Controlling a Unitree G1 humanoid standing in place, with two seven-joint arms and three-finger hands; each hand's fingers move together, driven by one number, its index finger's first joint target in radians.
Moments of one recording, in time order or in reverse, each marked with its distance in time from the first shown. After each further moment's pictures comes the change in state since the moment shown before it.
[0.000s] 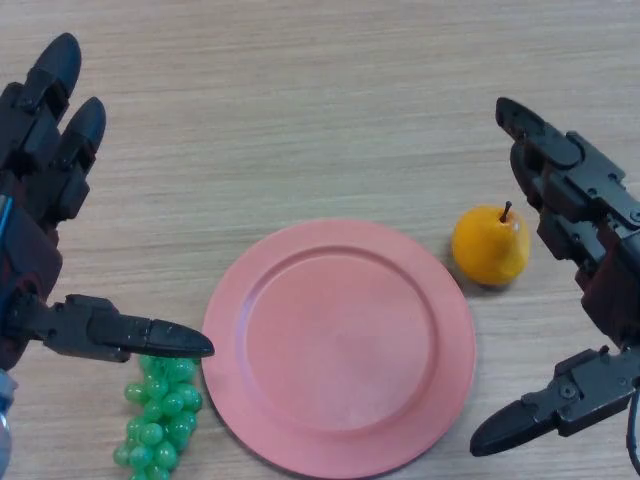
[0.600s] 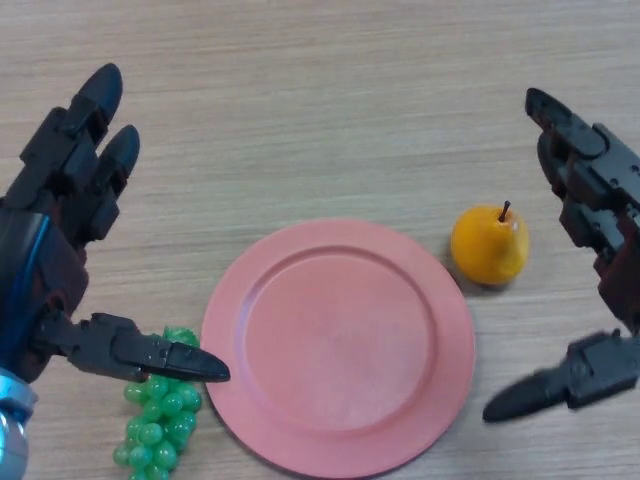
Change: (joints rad) left arm 0.033 -0.032 -0.037 0.042 0.043 -0.032 -0.068; right arm -0.033 0.000 -0.047 0.151 -0.001 -0.118 -0.027
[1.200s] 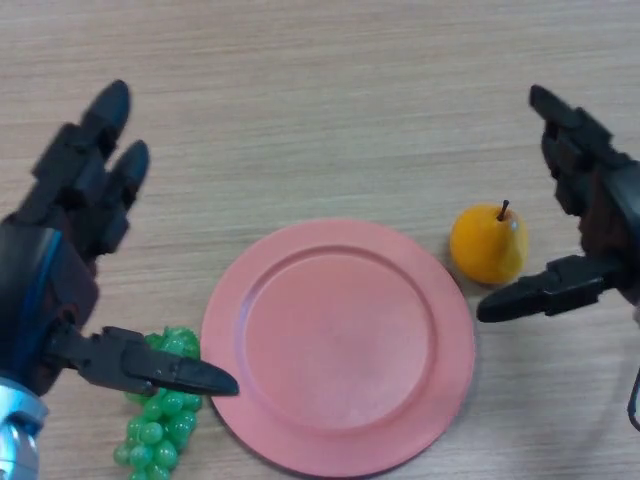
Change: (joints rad) left arm 0.026 -0.001 -0.045 -0.018 0.001 0.007 -0.001; right arm -0.306 -0.051 0.031 0.732 -0.039 -0.283 -0.052
